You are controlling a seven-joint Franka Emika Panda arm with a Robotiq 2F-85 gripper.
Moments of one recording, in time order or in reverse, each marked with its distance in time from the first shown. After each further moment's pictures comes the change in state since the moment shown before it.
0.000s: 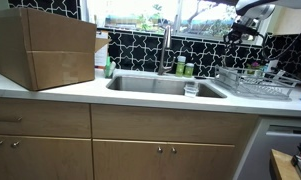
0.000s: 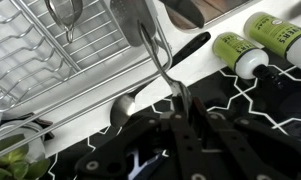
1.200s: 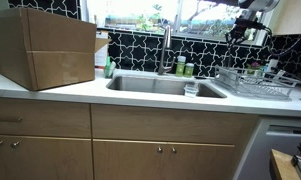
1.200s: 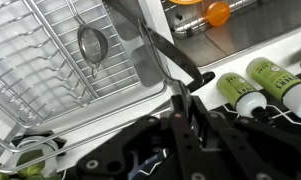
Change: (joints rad) arm 0.060 -0.114 -0.001 -0.095 -0.088 -0.148 -0.001
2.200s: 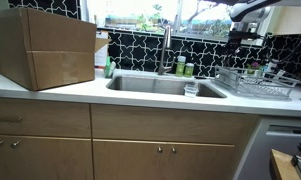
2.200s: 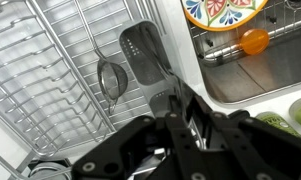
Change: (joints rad) arm 0.063 0.000 -0.002 -0.141 -0.121 0.017 0.057
